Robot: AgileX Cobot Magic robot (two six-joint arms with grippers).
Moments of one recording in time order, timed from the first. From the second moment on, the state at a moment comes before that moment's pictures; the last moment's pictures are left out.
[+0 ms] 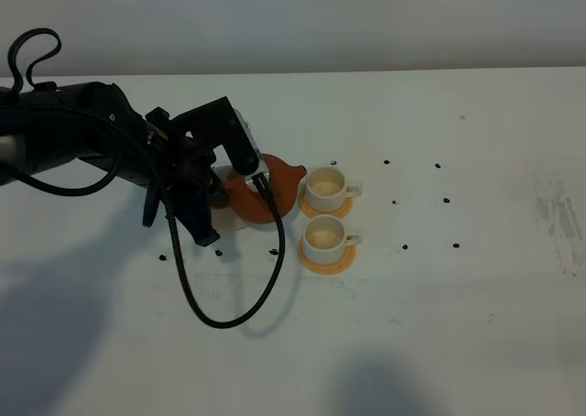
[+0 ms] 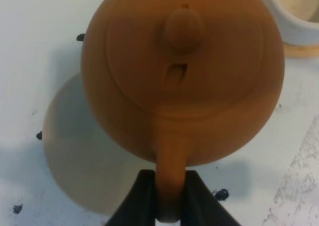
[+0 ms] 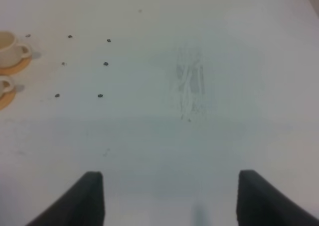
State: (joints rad) left arm -0.38 1.87 -1.17 -0.33 0.41 1.09; right arm 0.10 -0.01 -0.52 0.03 1.11 -0.02
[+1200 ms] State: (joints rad) left arm -0.38 1.84 -1.17 -0.33 0.42 1.35; right arm 0.10 -0.01 -0.52 0.03 1.11 -0.02
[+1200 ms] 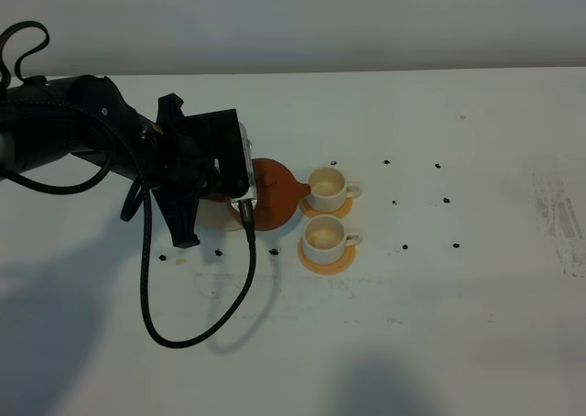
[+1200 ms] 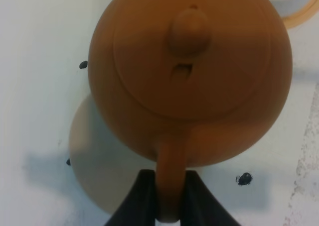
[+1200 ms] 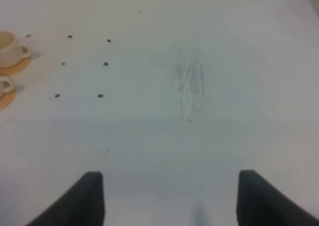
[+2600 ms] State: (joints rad) left arm -0.44 1.84 -1.17 -0.18 0.34 1.48; right arm 0.10 -0.01 -0.52 0.03 1.11 -0.02
